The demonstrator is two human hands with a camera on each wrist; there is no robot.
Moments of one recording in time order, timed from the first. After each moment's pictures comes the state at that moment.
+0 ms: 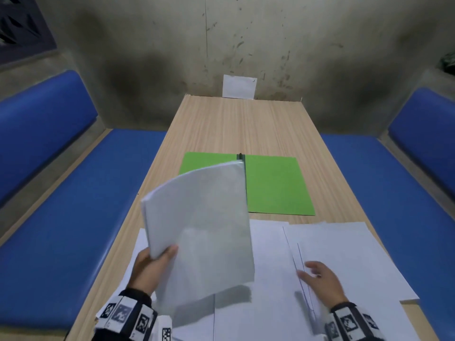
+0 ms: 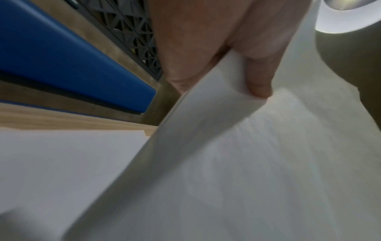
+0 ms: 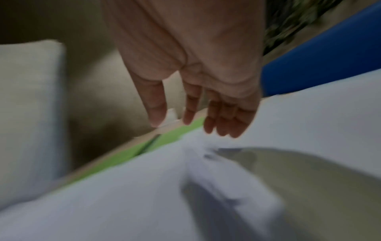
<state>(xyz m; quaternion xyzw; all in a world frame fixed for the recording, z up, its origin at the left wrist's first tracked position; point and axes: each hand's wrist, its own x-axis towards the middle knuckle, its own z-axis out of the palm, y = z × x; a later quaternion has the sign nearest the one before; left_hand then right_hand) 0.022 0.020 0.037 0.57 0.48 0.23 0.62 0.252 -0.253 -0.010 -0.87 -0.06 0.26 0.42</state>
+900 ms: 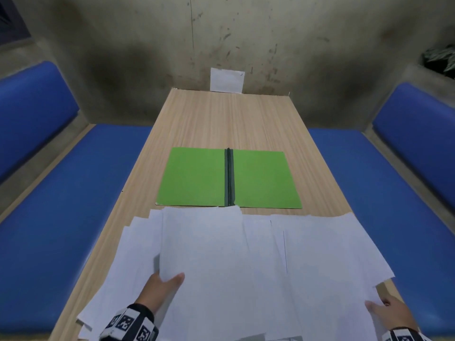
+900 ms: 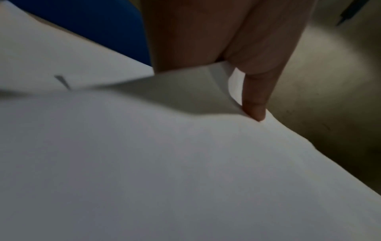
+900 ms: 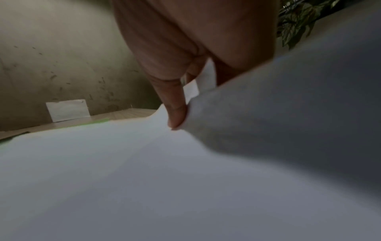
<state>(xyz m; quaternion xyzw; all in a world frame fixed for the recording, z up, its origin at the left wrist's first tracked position) 0.025 -0.005 -0.030 0.59 0.50 0.03 0.63 0.291 -0.382 0.001 -0.94 0.14 0.24 0.20</state>
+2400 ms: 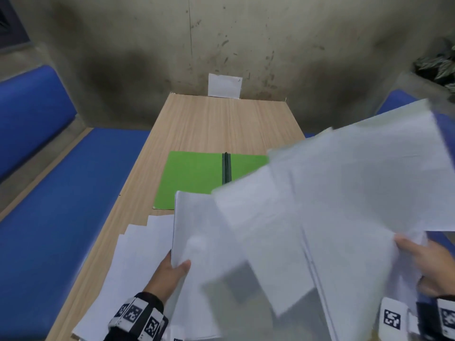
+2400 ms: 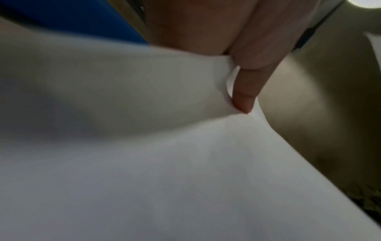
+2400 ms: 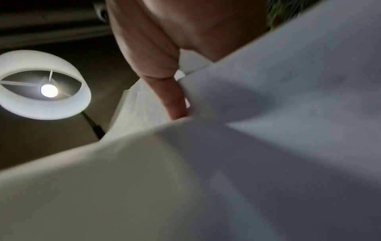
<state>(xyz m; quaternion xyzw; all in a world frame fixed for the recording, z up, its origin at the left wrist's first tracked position) 0.056 -0.011 0.000 0.61 0.41 0.07 0.67 0.327 -0.367 0.113 -0.79 0.10 0.10 0.60</state>
